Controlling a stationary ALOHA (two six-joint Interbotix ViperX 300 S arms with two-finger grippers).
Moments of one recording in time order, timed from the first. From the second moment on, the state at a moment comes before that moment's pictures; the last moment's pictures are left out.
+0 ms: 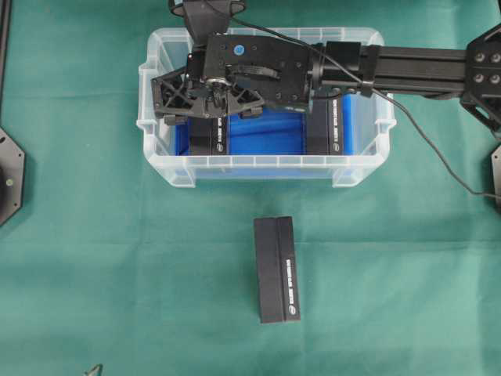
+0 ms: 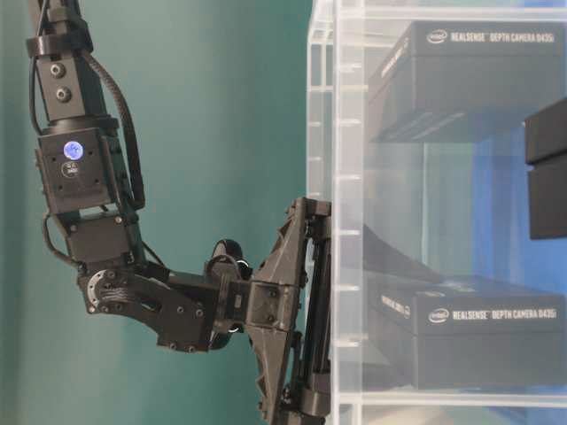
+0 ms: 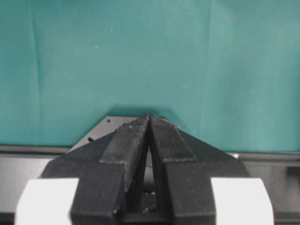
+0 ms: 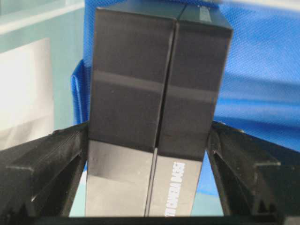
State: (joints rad) left arm -0.10 -0.85 0.46 0.04 1.55 -0.15; right arm -0.16 0.58 -0.44 -0.09 1.18 1.50
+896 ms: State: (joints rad) left arm -0.10 -0.85 0.46 0.04 1.55 -0.15; right arm -0.16 0.58 -0.44 -0.06 1.20 1.51
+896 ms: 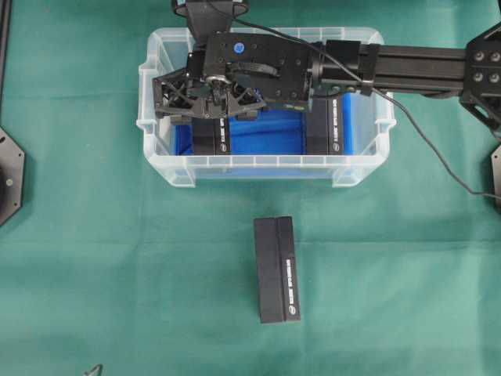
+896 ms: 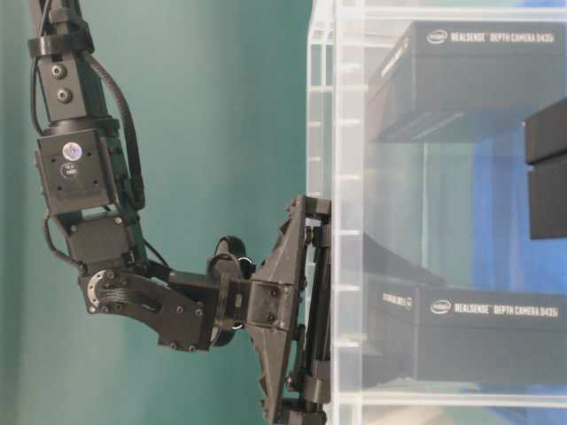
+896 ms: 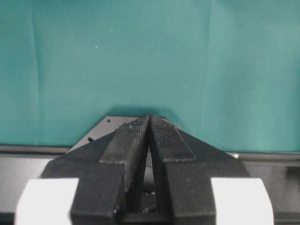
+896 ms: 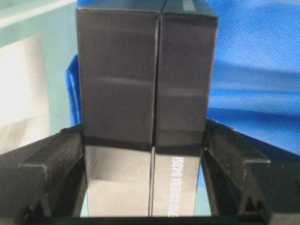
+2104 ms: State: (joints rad) left arm -0.10 -0.86 0.46 0.04 1.55 -0.15; right arm -0.14 0.49 -0.90 -0.20 1.63 1.51
